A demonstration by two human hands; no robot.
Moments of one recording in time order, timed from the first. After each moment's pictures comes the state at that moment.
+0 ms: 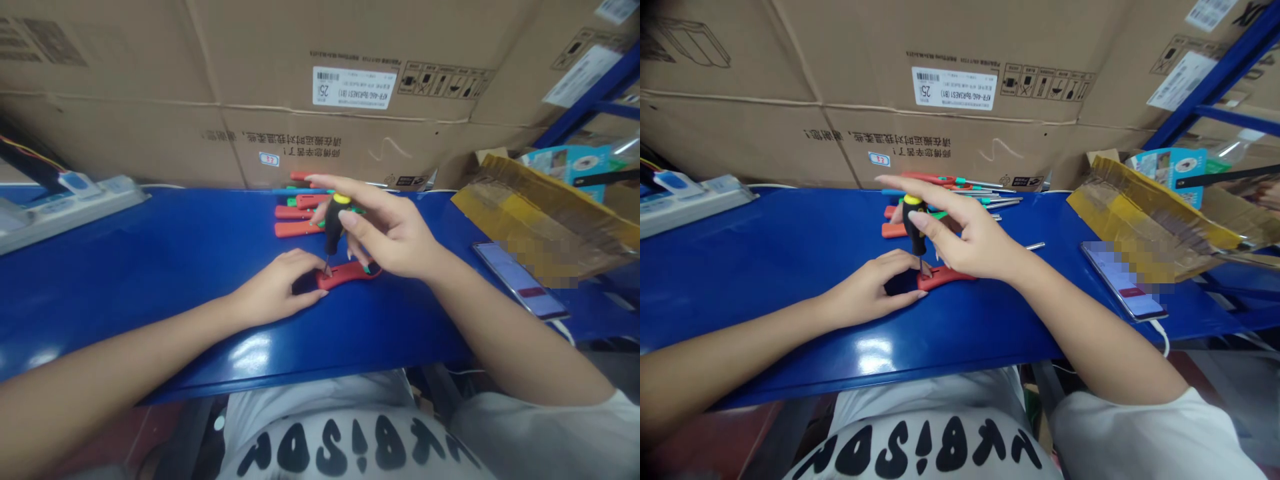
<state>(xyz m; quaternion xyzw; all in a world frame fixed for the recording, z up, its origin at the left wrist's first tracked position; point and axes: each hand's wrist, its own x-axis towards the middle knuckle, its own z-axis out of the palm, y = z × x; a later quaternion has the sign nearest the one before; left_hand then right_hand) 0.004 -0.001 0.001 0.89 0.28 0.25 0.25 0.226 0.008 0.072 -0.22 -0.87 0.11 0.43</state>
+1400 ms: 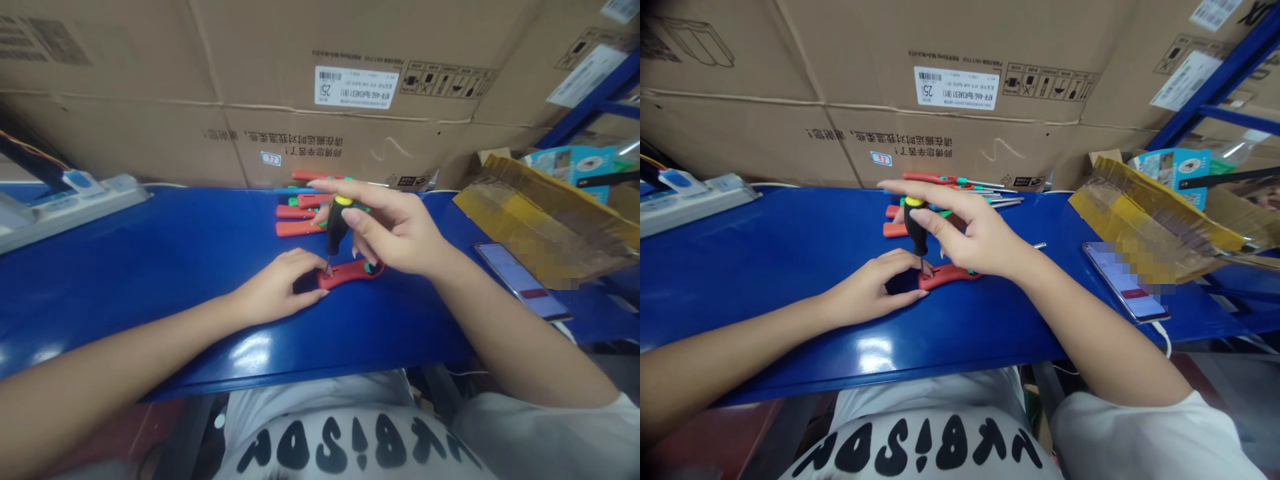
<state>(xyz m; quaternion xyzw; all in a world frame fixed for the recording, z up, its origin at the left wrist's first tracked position) 0.003 -0.001 0.000 0.89 0.28 0.25 0.25 0.228 0.009 0.076 -0.22 -0.87 0.13 0.42</state>
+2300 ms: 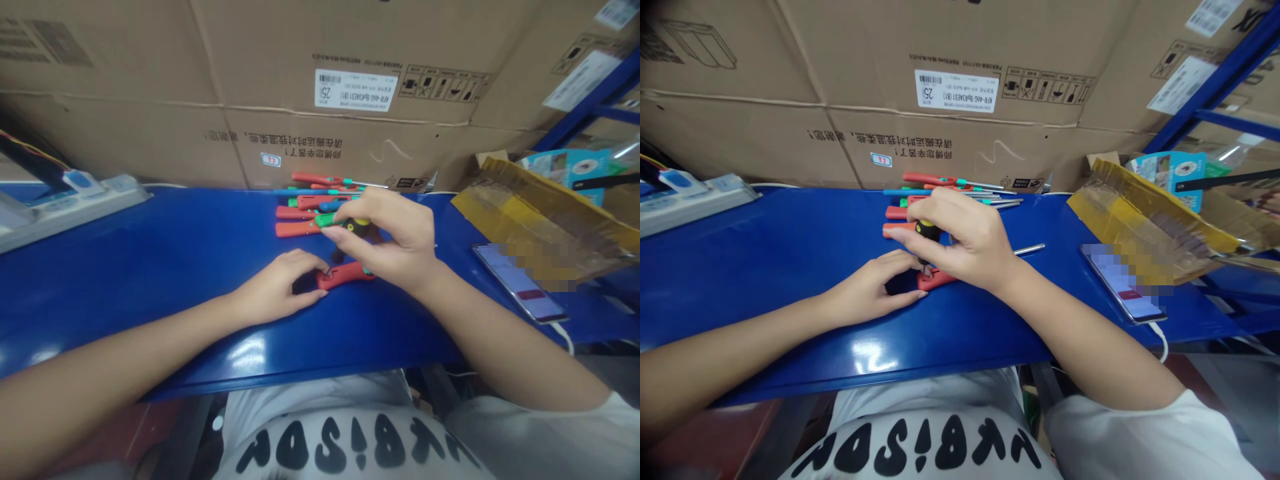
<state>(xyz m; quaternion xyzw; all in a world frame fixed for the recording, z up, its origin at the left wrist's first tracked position) 0.003 0.000 -0.002 0.90 0.28 0.26 0.23 0.218 -0.001 0.073 -0.20 -0.83 -0.01 0.52</state>
